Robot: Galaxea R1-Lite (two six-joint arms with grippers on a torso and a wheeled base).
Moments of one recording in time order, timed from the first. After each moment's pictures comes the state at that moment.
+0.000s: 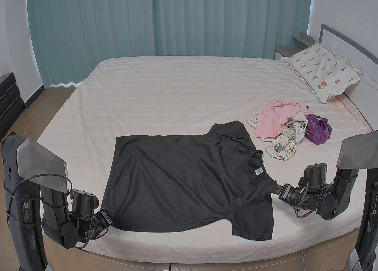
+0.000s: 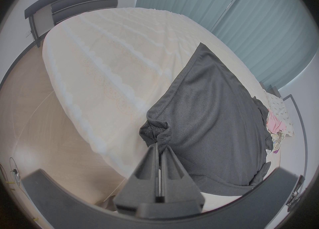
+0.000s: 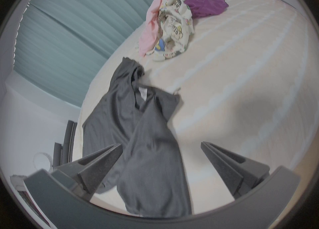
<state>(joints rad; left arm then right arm) -0.18 2.33 -0.20 -1.26 0.14 -0.82 0.14 2.30 -0.45 -1.14 0.16 0.71</state>
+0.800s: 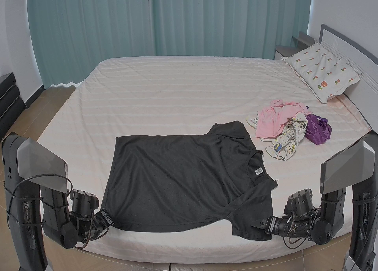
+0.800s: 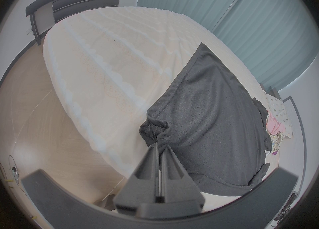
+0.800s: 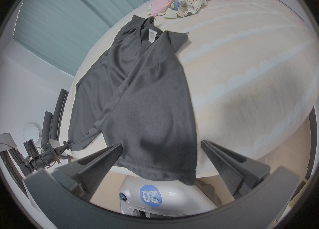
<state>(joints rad) -0.18 2.33 -0.20 -1.26 0.14 -0.83 0.37 2.36 -0.23 -1.25 0.07 0.67</state>
